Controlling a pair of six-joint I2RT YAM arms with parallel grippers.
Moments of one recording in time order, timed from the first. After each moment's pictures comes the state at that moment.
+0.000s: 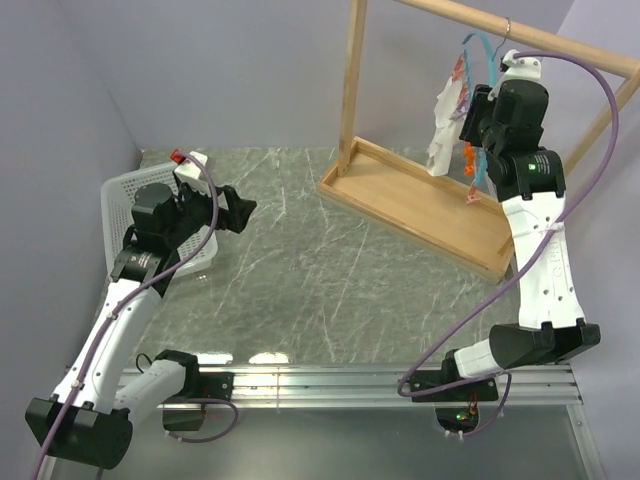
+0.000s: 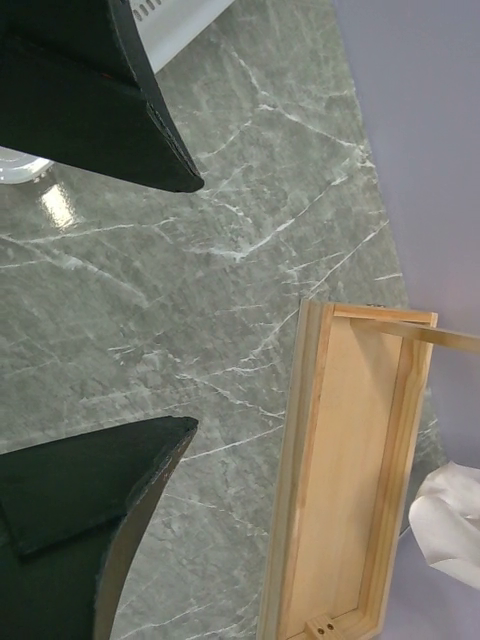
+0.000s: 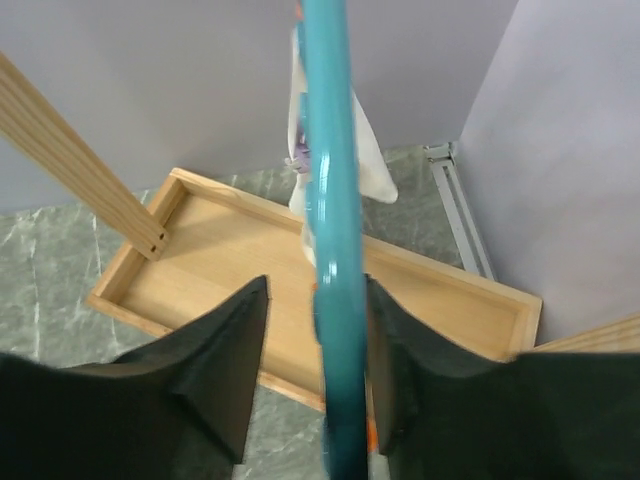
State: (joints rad) left arm -0.20 0.94 0.97 -0.18 0.34 -0.10; right arm 0.09 1.44 1.89 -0.72 0.26 0.09
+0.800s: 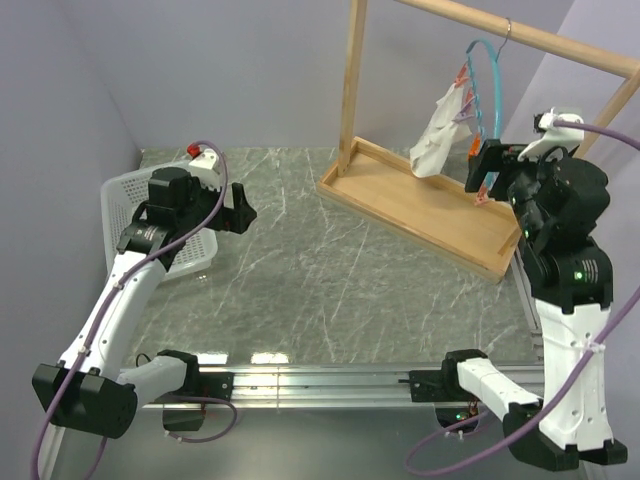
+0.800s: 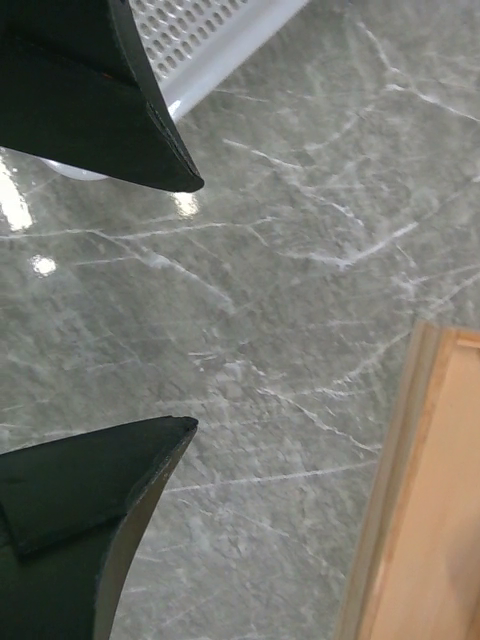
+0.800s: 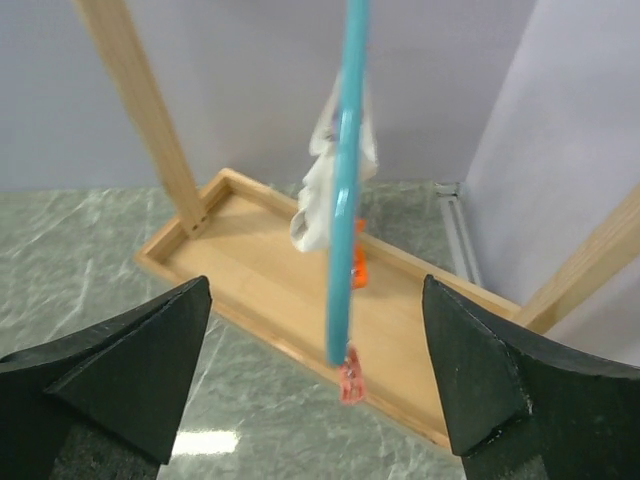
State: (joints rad) left arm -0.20 1.10 1.12 -0.47 0.31 -0.09; right arm 0.09 0.99 1.62 -0.70 0.14 0.02
